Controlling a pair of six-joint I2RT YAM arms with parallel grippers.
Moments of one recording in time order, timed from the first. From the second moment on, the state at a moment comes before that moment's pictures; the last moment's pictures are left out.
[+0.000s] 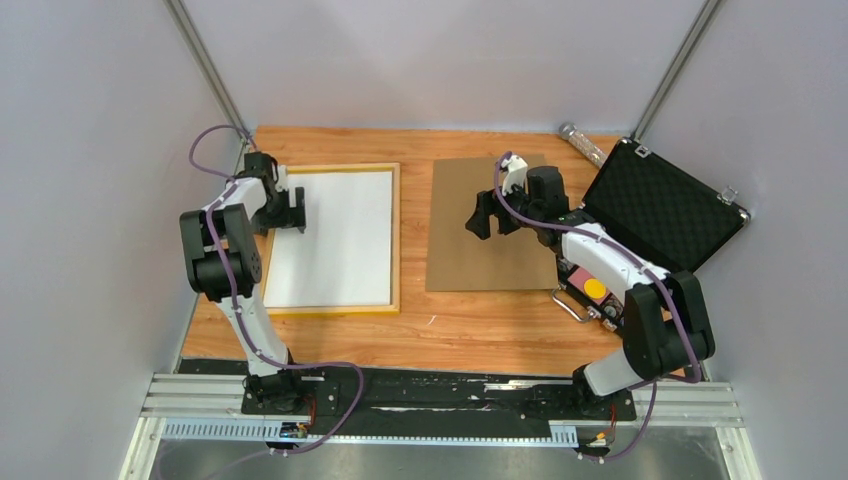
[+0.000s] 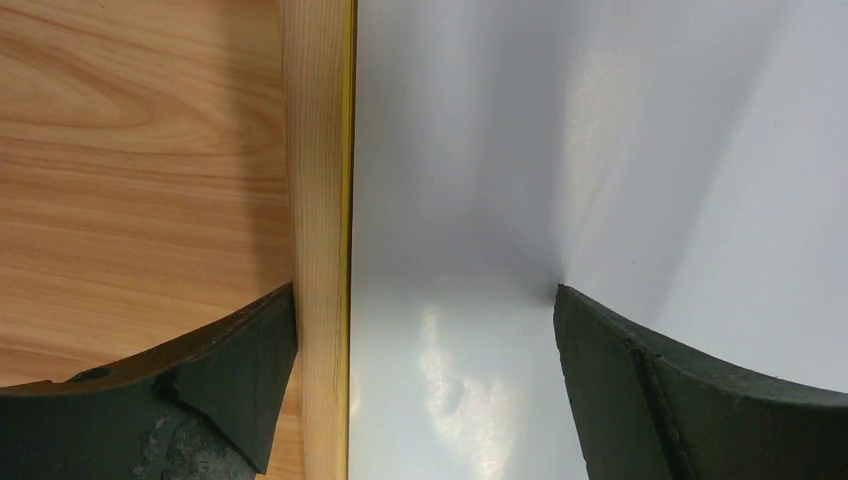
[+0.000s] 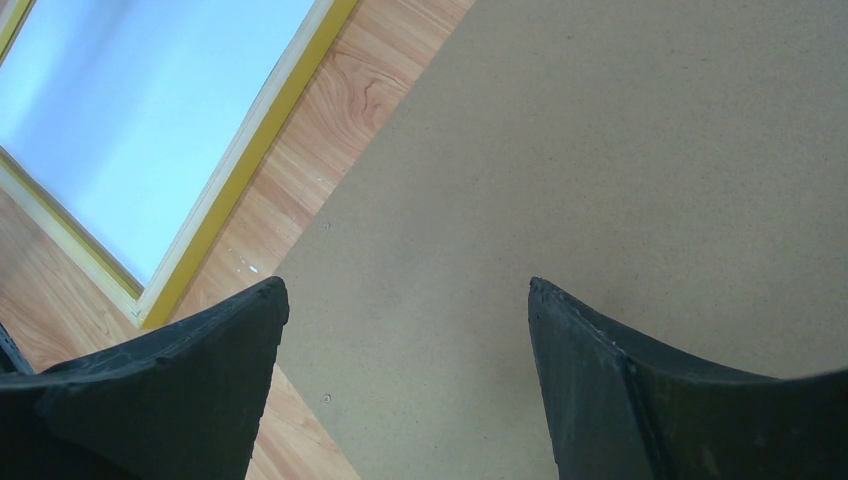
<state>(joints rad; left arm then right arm) 0.18 1.97 1.38 -0.59 0.00 0.05 0.34 1.49 0.98 -0.06 -0.41 0.08</state>
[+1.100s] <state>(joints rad) 0.07 1.96 1.37 -0.59 -0.05 0.01 0.32 1.54 0.98 -0.06 -0.43 0.09</state>
